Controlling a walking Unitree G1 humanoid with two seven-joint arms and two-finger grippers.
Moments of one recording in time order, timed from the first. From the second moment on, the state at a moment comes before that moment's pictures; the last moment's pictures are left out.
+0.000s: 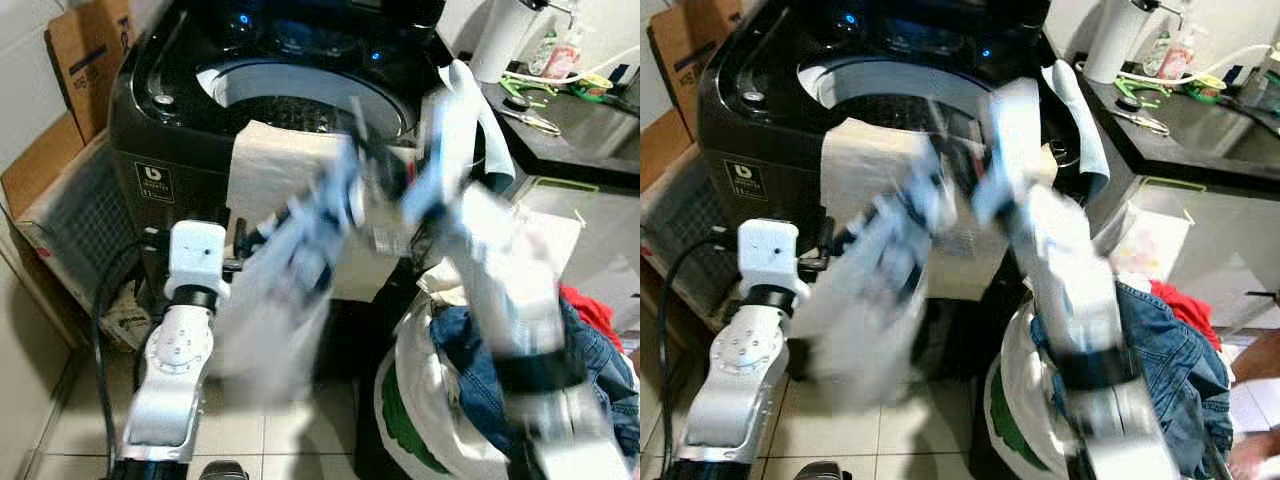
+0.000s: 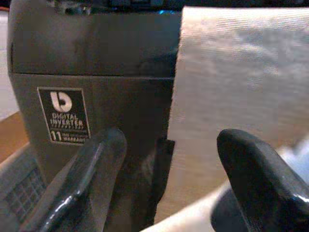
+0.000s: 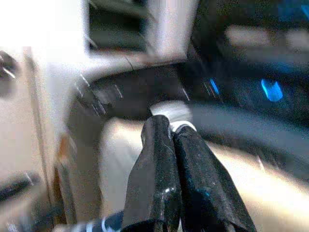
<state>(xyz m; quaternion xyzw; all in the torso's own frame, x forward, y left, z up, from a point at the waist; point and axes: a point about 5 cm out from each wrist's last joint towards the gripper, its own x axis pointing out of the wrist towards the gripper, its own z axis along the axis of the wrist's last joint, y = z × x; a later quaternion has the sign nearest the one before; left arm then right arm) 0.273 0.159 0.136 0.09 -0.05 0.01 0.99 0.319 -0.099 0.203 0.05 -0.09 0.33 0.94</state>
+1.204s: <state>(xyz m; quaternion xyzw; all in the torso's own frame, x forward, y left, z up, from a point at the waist) 0.222 0.164 0.112 0.06 -0.01 -0.02 1.00 0.273 -0.144 0.112 0.03 -0.01 0.24 0.97</state>
